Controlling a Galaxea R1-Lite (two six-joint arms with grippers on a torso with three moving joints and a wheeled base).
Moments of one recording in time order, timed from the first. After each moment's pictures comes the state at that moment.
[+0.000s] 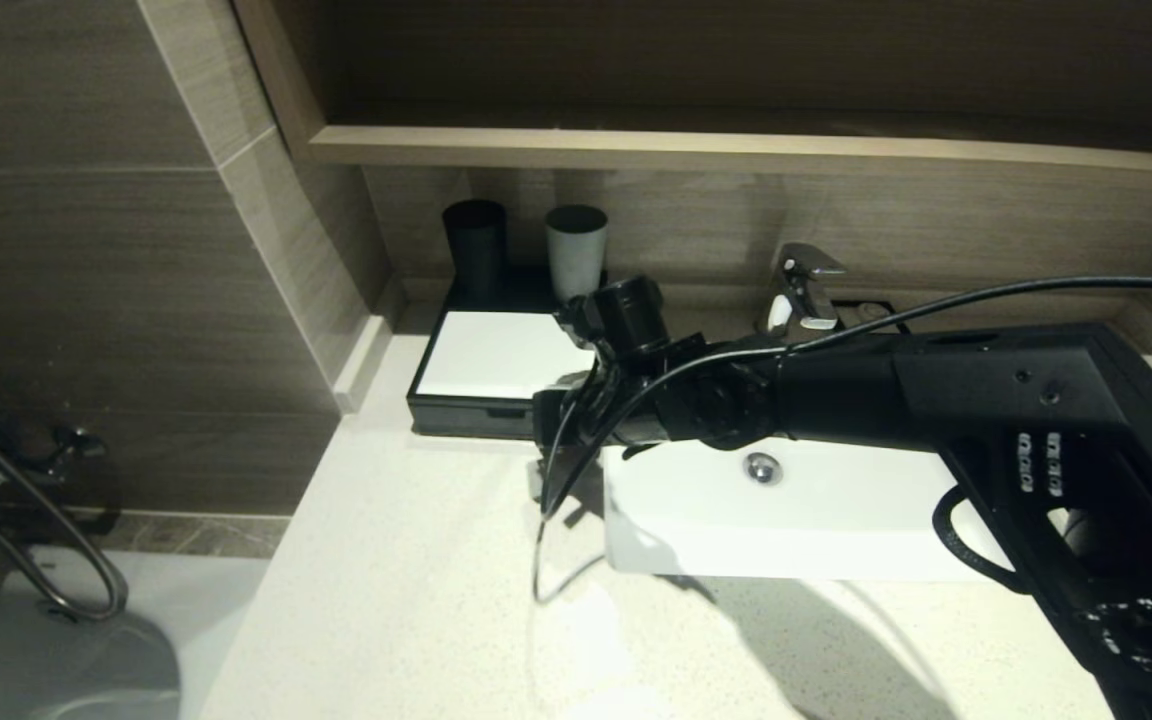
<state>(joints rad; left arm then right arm) -0.01 0.00 0.00 0.00 0.01 0.00 0.73 2.32 -1.93 0.16 -0.05 0.35</state>
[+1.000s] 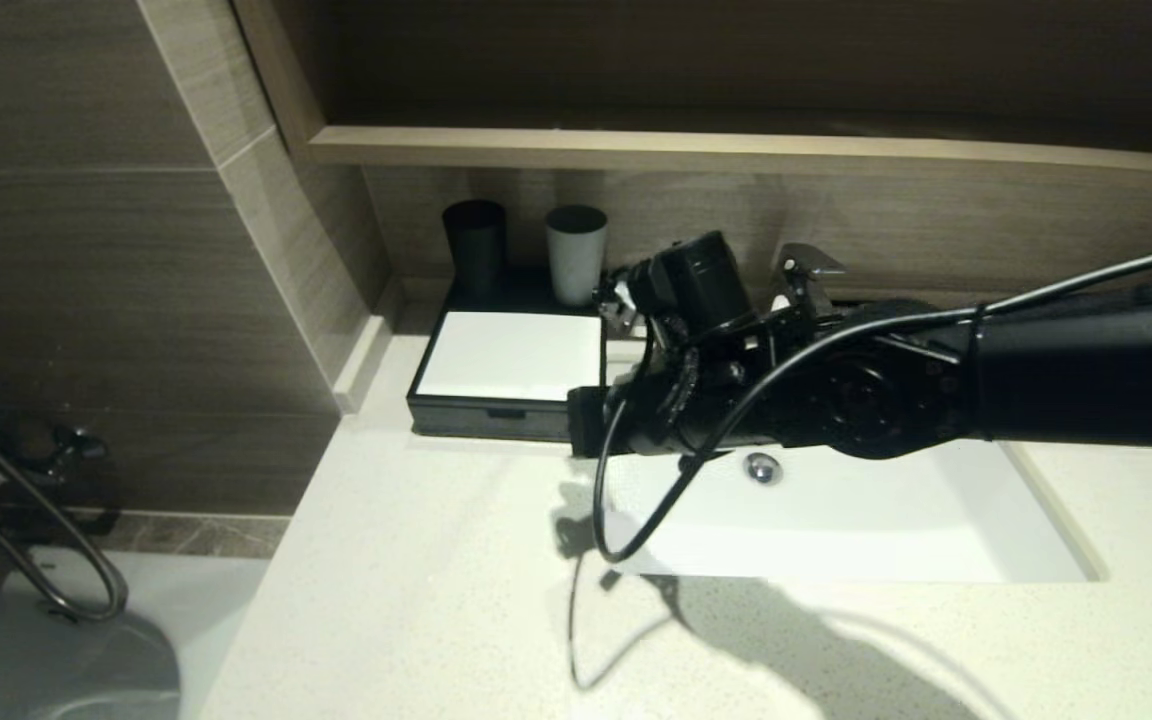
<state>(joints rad) -0.01 0.00 0.00 0.00 0.01 0.00 0.77 2.01 -1.60 0.15 -0.04 0.36</state>
